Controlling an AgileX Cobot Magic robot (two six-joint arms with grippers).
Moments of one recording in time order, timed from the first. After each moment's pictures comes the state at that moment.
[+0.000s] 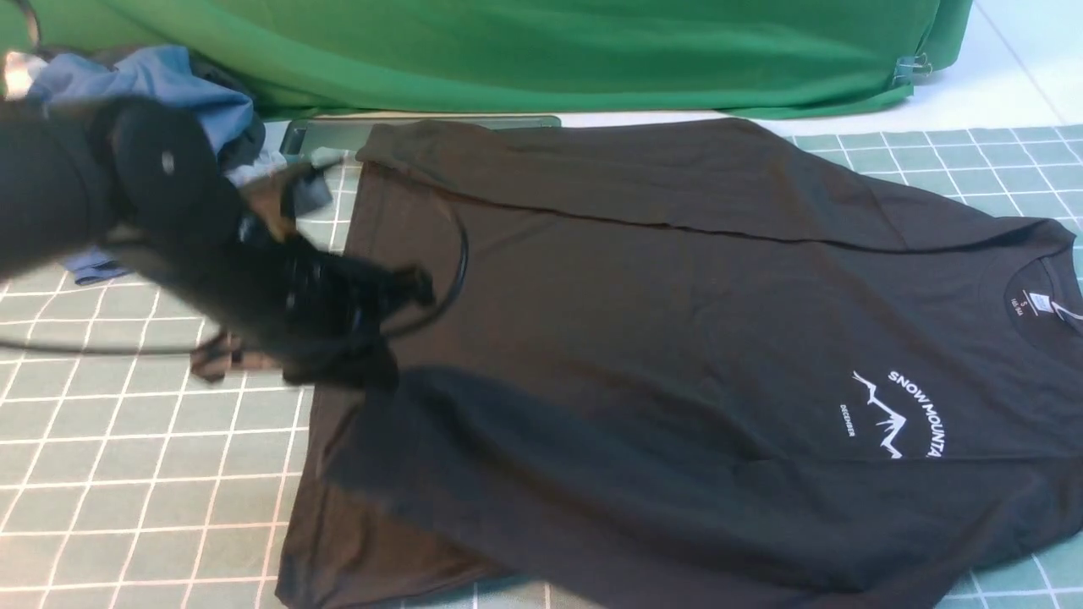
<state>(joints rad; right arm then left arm) -0.10 0.74 -0.91 0.26 1.02 -0.13 -0.30 1.55 -1.12 -0.25 0.81 -0.29</state>
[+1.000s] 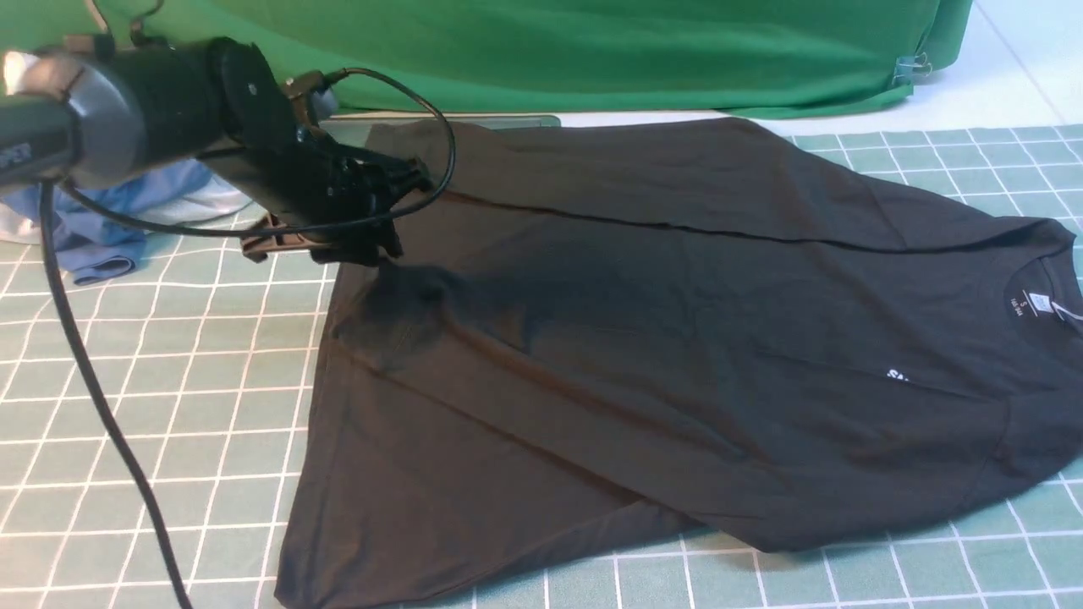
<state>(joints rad) -0.10 0.74 -0.91 0.27 1.03 -0.13 -0.17 1.96 -1.47 -0.19 0.62 -0.25</state>
